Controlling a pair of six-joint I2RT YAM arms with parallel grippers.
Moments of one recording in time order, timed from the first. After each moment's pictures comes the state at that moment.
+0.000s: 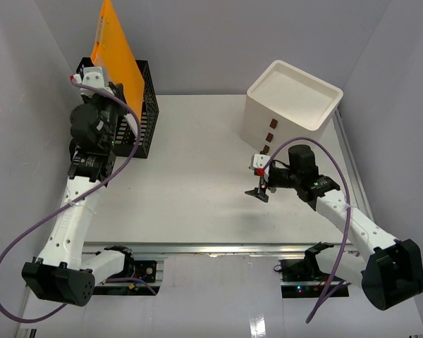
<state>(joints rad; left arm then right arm) -0.18 1.09 1.21 0.09 -0.18 -0.04 0.41 1.07 0.70 -0.20 -0.78 -0.75</state>
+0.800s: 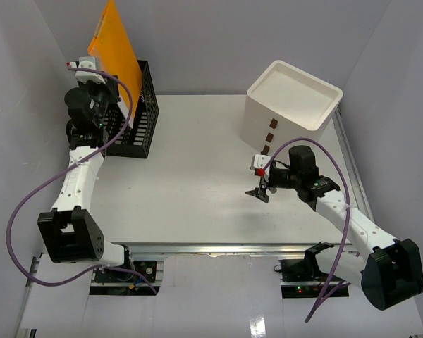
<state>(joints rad) 0.07 1.41 1.27 0.32 0.17 -0.09 0.40 1.07 0.69 -0.19 -0.78 -0.75</state>
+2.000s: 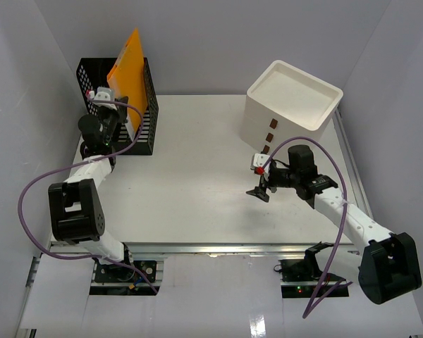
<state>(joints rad) 0.14 1.59 0.96 0.87 0.38 -0.02 0.39 1.12 0.69 -0.19 -0.78 -0.76</state>
